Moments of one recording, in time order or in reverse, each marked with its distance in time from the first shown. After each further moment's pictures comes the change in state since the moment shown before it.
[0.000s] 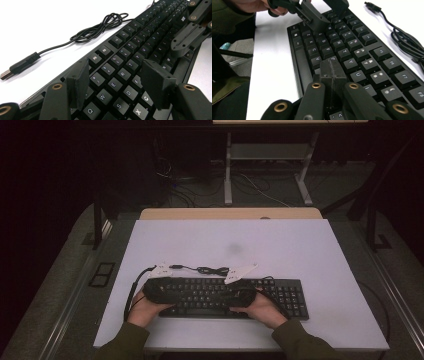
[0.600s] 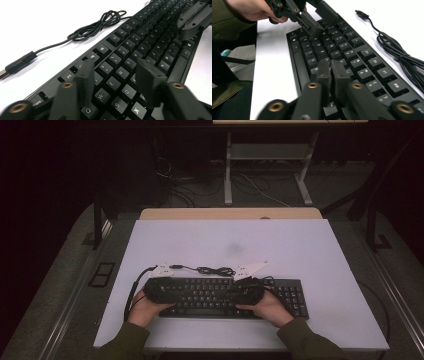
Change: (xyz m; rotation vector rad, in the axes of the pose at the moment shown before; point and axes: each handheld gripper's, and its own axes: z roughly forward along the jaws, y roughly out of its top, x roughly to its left) left arm 0.000 0.002 0.001 0.023 -0.013 0.005; right arm -0.005 -0.002 -0.021 -0.053 -0.006 0.012
